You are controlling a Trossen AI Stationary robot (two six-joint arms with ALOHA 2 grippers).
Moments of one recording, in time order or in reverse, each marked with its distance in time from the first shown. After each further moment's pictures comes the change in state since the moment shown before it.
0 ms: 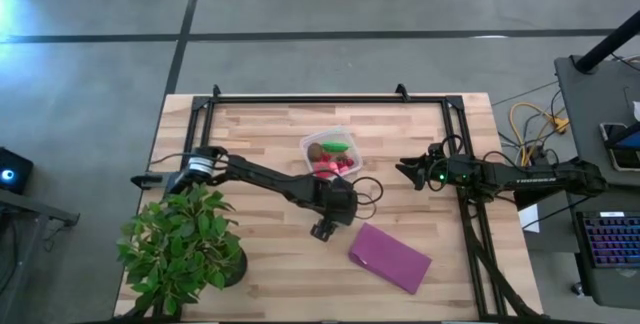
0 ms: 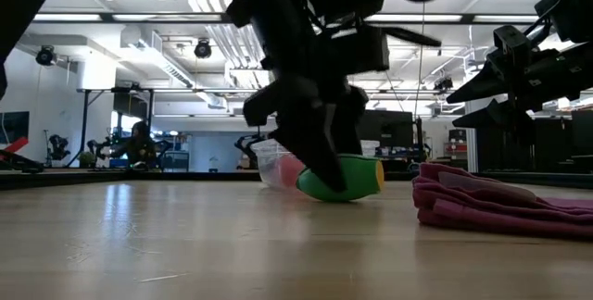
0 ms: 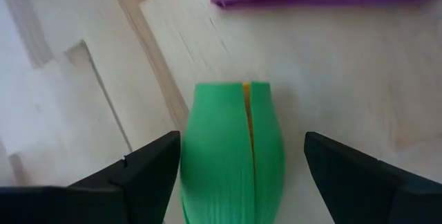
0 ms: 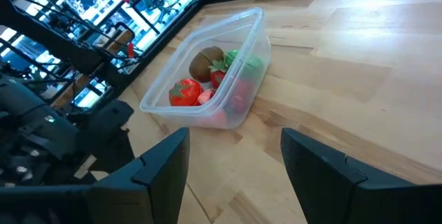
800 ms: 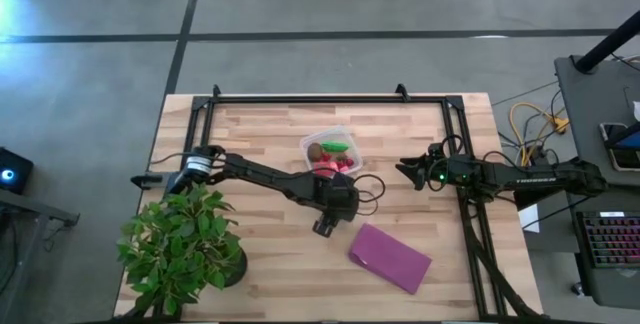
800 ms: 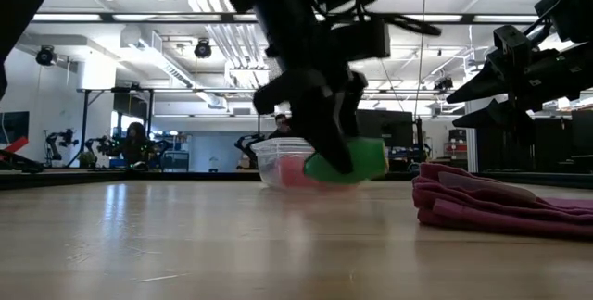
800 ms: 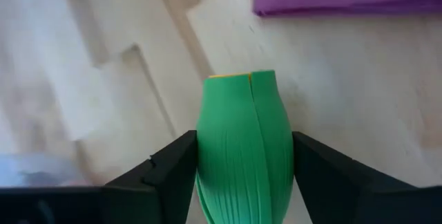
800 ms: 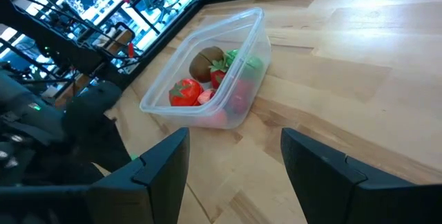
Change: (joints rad) left arm 0.007 -0.017 0.037 -0.038 -0.081 0.008; right arm 0.000 0.000 0.000 0.000 0.000 0.000
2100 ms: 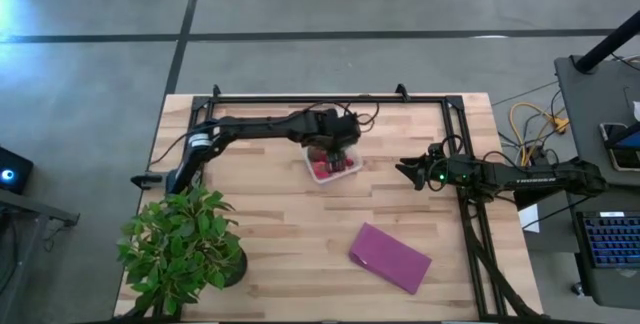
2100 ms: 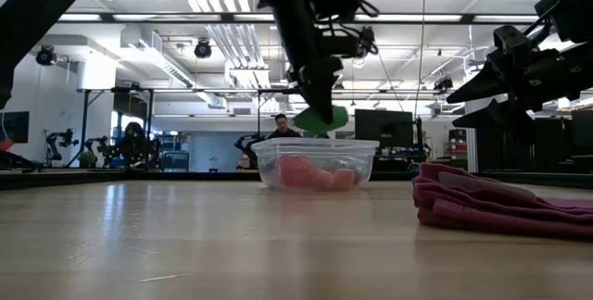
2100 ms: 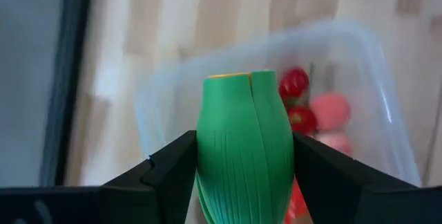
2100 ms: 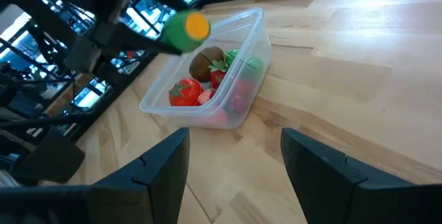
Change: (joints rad) left arm 0.314 -0.006 0.277 -0.319 -0.127 -0.250; right arm 0.000 0.000 0.000 0.000 0.000 0.000
